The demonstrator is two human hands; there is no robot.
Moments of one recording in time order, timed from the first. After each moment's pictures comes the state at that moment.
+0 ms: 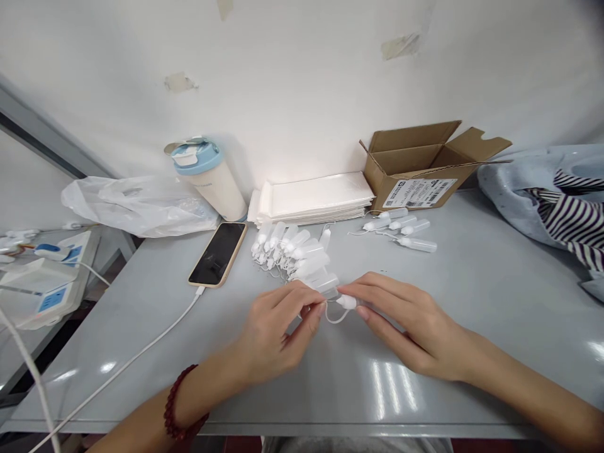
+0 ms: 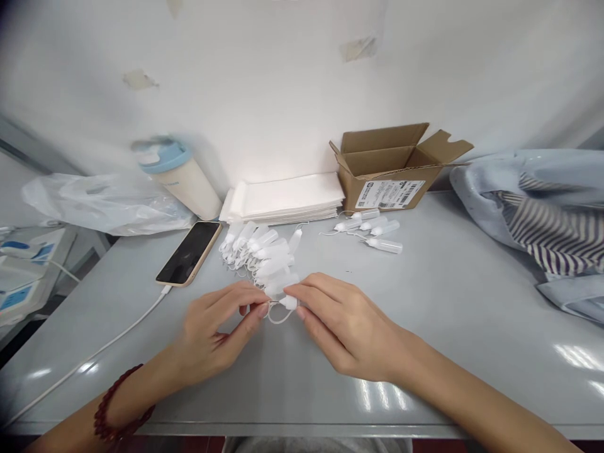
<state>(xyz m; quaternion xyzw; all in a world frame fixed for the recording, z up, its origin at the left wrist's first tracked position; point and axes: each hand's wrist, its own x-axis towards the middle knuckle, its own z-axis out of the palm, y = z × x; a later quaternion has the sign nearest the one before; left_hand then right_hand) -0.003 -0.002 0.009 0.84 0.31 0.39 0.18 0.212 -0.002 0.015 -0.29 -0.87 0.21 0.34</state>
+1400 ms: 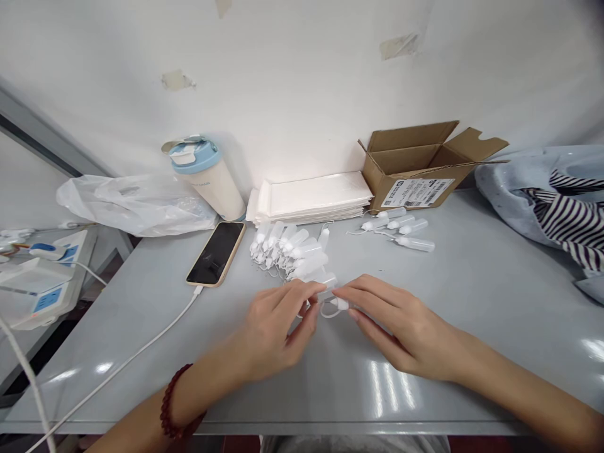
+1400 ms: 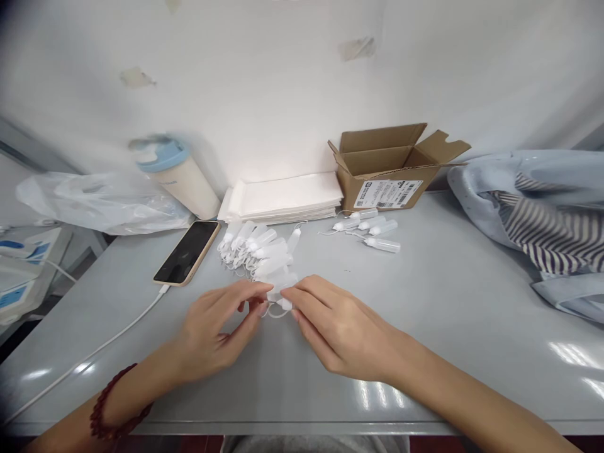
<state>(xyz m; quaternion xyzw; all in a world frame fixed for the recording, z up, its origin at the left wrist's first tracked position) -0.008 0.000 0.003 0.87 0.32 0.35 0.12 0.211 -0.004 0.006 -0.28 -0.89 0.21 0.31</state>
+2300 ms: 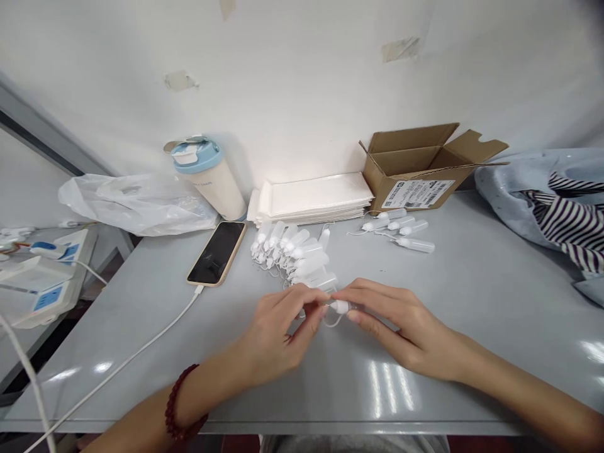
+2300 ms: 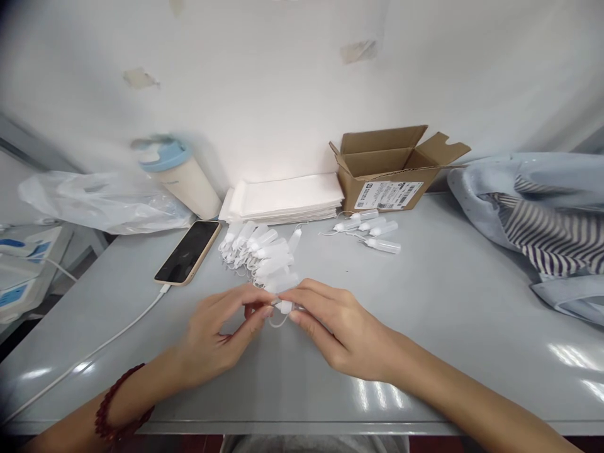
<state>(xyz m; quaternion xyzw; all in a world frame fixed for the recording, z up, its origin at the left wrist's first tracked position) -0.004 -0.007 -0.001 0.83 0.35 0.37 0.22 0.209 -0.005 0.011 -0.30 -0.84 0.34 0.30</state>
